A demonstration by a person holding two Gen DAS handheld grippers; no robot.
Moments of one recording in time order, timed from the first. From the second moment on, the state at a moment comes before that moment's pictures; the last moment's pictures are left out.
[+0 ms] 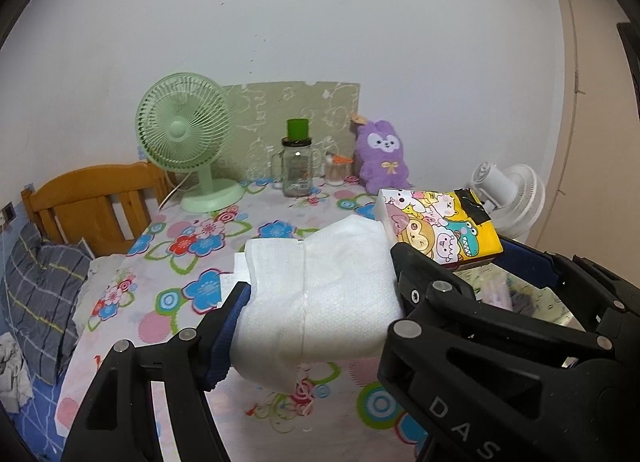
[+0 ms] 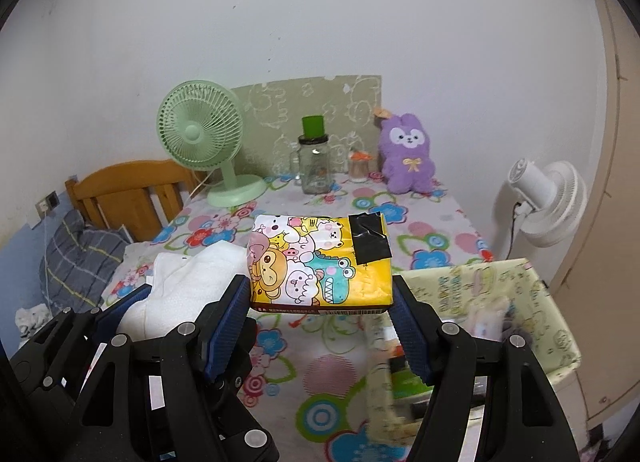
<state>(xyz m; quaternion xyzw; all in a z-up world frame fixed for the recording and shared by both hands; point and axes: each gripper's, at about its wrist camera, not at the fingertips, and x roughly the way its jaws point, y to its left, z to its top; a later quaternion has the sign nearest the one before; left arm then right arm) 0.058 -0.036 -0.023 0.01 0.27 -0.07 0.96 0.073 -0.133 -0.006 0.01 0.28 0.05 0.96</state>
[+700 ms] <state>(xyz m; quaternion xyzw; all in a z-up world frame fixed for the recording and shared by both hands) 0.059 -0.097 -0.020 0.03 0.26 -0.12 0.96 0.066 -0.194 -0.004 0.02 0.26 0.01 0.96</state>
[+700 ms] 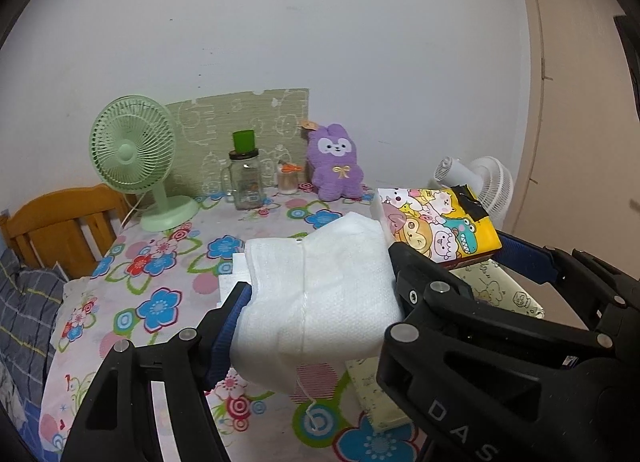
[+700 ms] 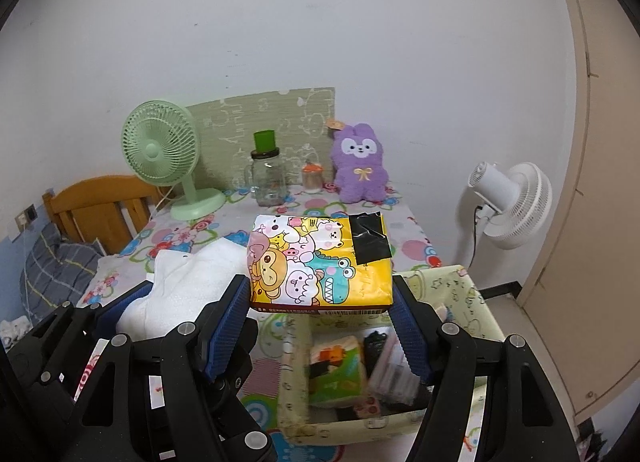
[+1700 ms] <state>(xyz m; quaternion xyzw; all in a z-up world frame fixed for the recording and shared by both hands) 0.083 -0.169 -0.047 0.06 0.30 -0.18 0.94 0.086 -0.266 -0.037 0.04 0.30 -0.03 0.95</state>
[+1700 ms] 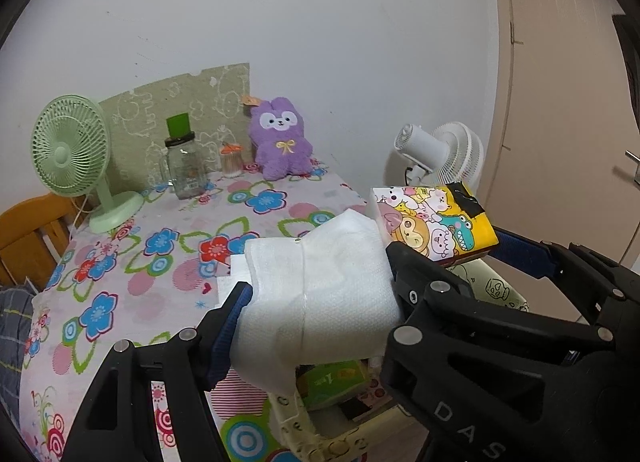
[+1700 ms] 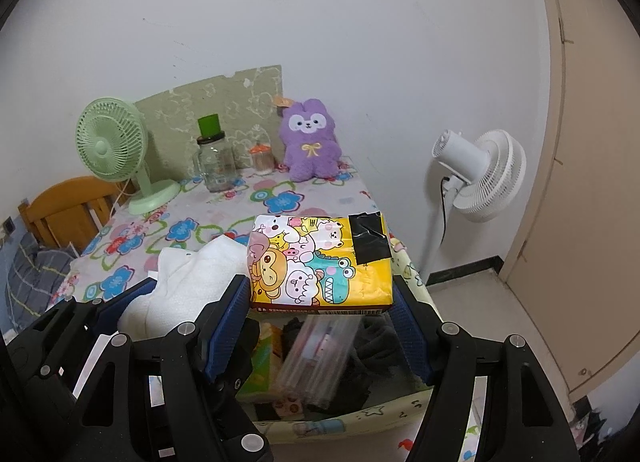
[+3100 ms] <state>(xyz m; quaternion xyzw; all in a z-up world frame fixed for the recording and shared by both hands) 0.098 -0.194 -0.076 0.13 0.34 -0.18 0.91 0.105 -0.289 -0.075 0.10 0.35 -0.01 0.93</state>
